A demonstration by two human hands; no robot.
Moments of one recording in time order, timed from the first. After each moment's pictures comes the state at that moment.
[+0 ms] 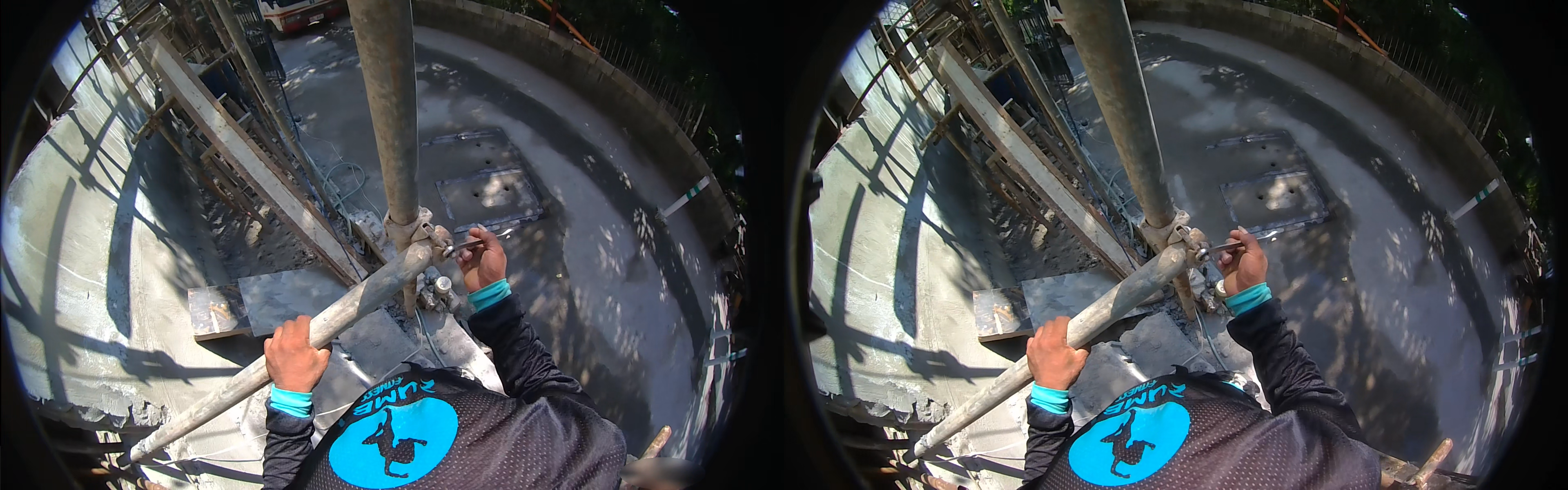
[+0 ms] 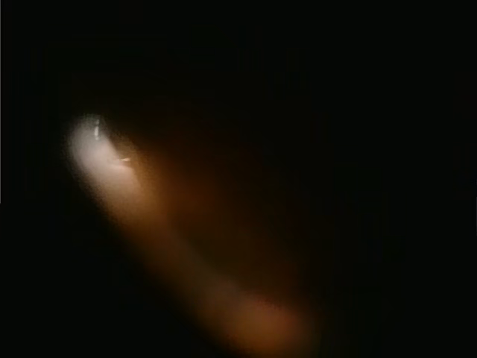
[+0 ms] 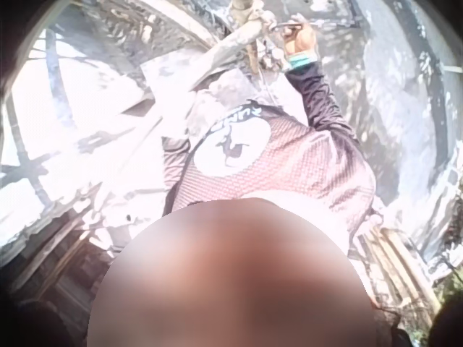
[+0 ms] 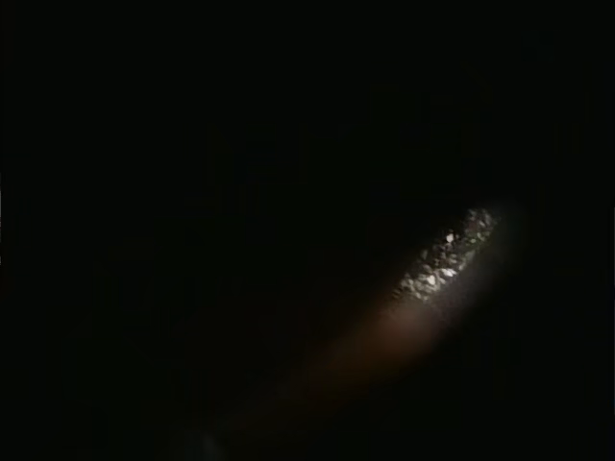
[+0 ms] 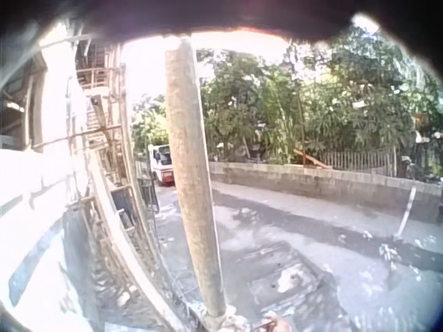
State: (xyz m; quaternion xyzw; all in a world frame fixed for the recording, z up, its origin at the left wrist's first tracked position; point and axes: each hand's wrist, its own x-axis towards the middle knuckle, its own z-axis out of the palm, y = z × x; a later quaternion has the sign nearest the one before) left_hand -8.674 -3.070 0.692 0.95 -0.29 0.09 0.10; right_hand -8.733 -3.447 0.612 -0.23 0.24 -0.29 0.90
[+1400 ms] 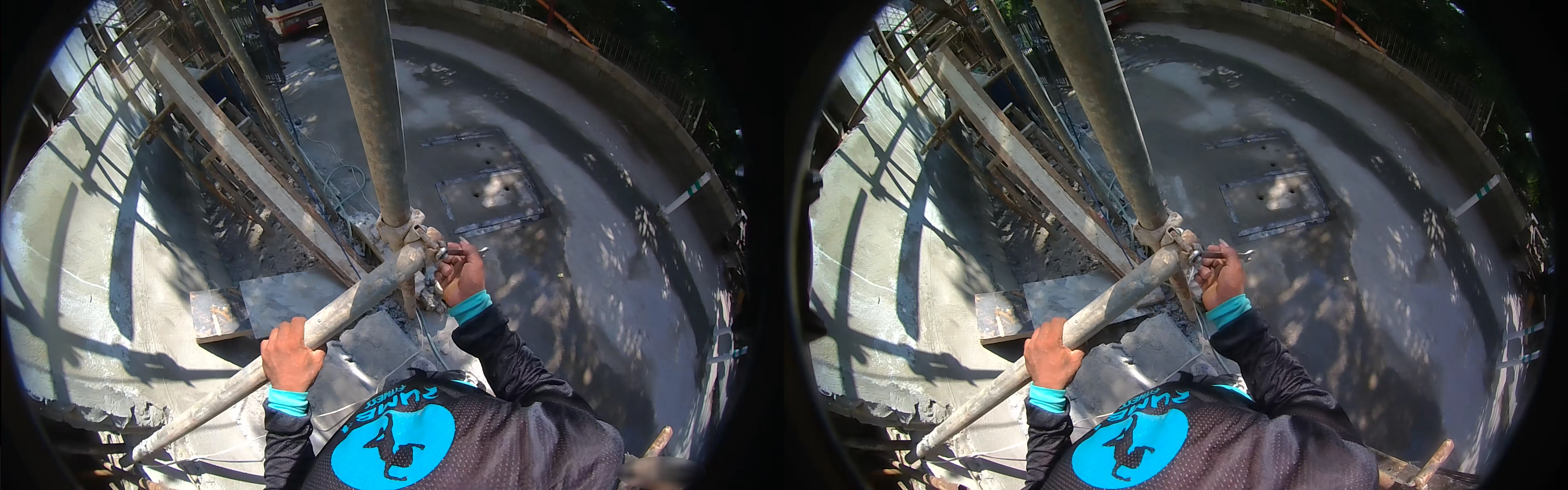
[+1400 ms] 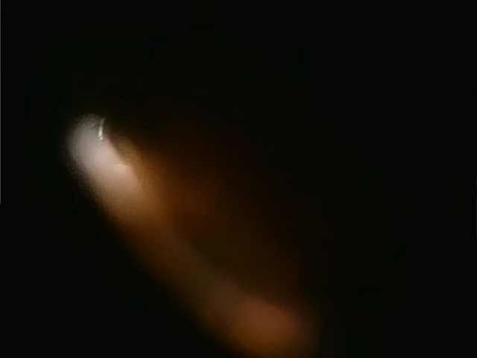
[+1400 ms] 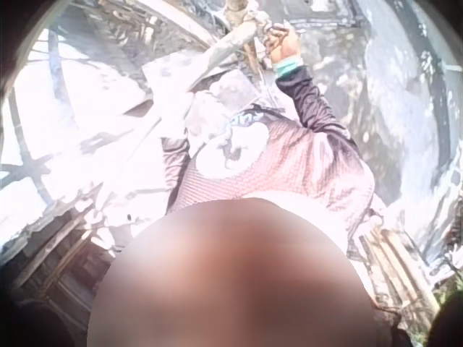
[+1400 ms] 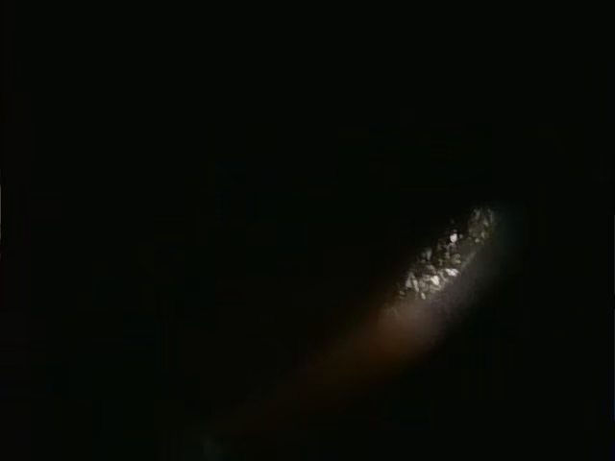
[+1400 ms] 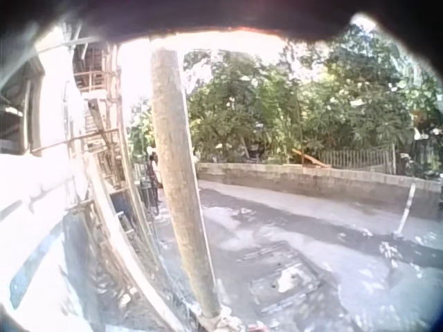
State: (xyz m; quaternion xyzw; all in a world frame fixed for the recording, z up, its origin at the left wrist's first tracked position) left_hand -8.675 -3.071 0.691 0.95 -0.28 0.10 0.10; right_hand -8.732 -3.420 0.578 -0.18 0.20 -0.21 0.94
